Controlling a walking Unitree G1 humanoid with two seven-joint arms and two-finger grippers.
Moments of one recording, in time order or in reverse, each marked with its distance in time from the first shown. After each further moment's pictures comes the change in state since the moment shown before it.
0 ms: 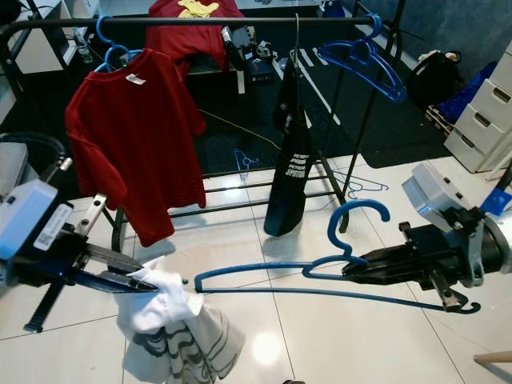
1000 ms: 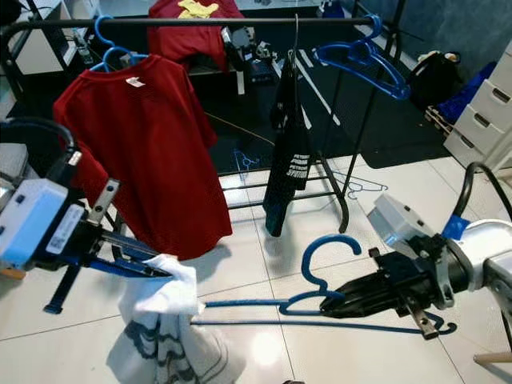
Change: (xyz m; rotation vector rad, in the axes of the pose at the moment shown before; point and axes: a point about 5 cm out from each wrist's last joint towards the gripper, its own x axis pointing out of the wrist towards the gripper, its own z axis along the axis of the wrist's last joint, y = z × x) left arm 0.013 0.013 0.018 0.196 -0.020 0.002; right arm 0.040 0.004 -0.010 0.020 -0.022 0.159
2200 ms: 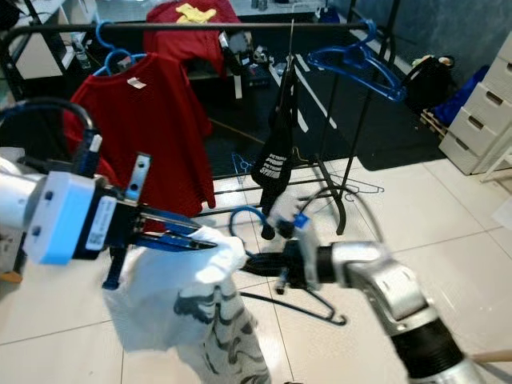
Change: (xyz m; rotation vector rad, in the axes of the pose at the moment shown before) left arm 0.026 0.016 0.014 0.182 -0.085 0.136; right arm 0.115 -0.076 -0.027 0.253 -0.173 -0.460
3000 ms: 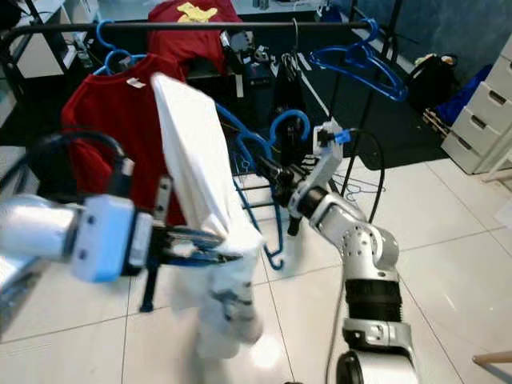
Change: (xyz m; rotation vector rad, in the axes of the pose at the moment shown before) left arm 0.046 -0.040 -0.020 -0.163 -0.047 0.040; right arm 0.005 -0.041 0.071 0.574 -0.633 -0.260
